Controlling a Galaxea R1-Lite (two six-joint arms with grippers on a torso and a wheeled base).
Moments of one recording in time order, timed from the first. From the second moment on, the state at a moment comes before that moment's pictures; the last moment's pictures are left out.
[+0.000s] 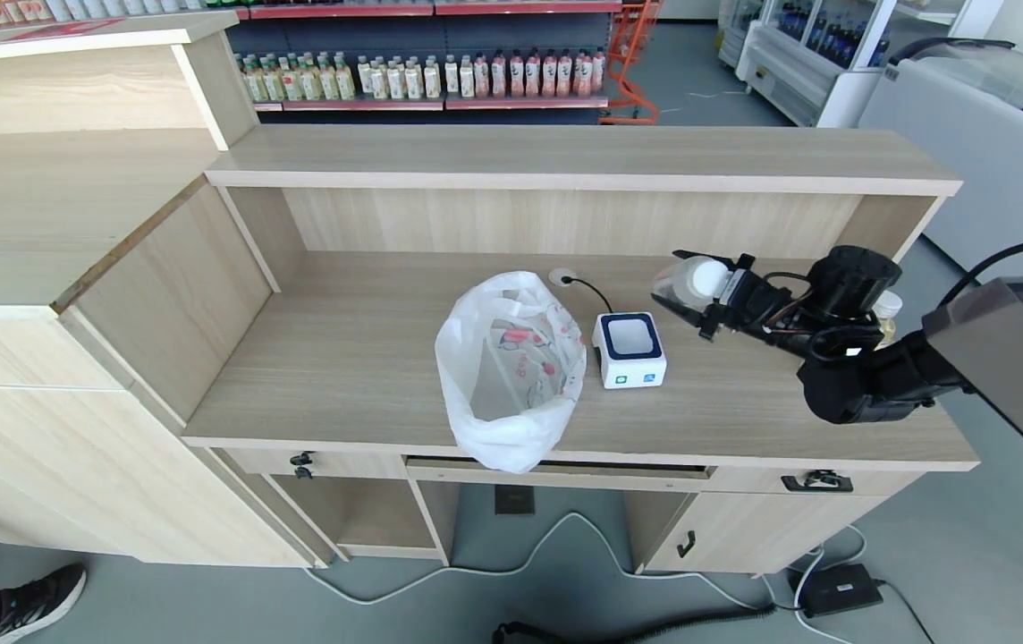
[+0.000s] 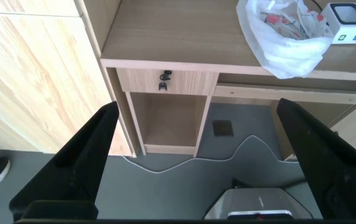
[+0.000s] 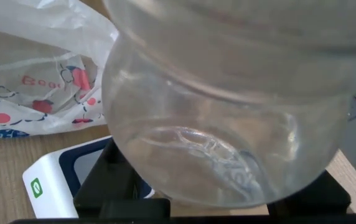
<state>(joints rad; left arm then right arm) -0.01 0.00 0.00 0.00 -0.03 -0.02 0.09 2.34 -1.39 -1.23 0.80 -0.88</state>
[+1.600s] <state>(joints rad) -0.01 0.00 0.00 0.00 -0.03 -0.02 0.10 2.59 -1.69 -1.21 0.93 -0.83</state>
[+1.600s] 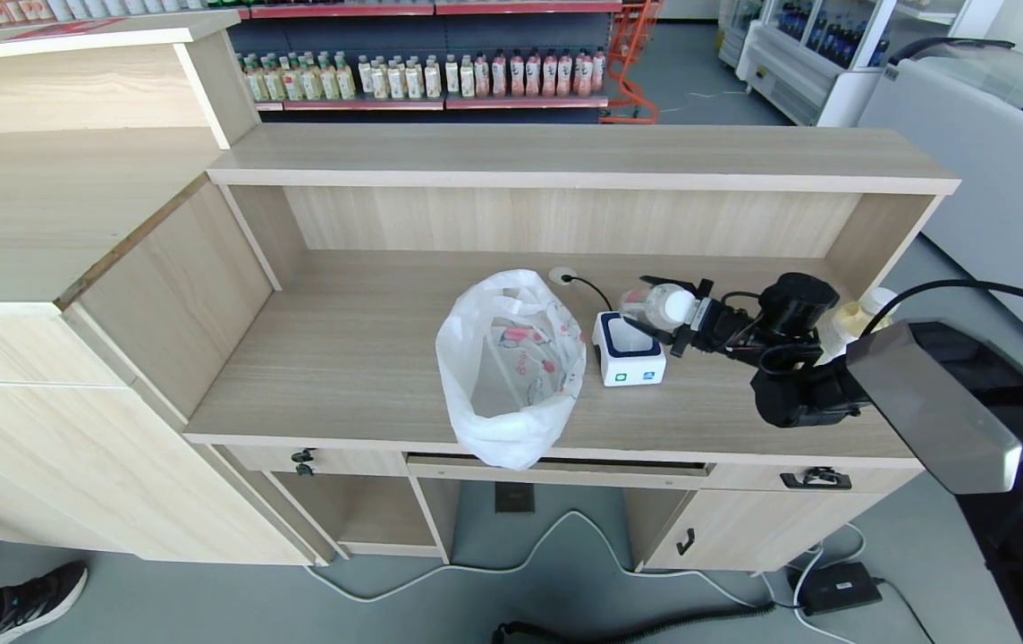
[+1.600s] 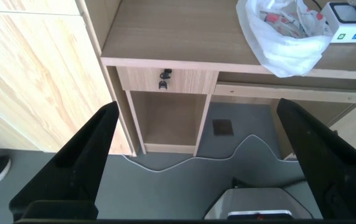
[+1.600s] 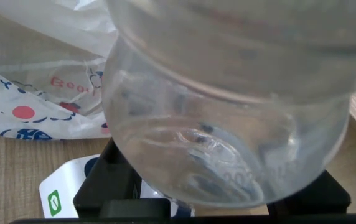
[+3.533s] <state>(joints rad) -0.01 0.00 0.00 0.00 -0.03 -0.02 0.12 2.71 -1.90 -1.13 0.95 -0.81</state>
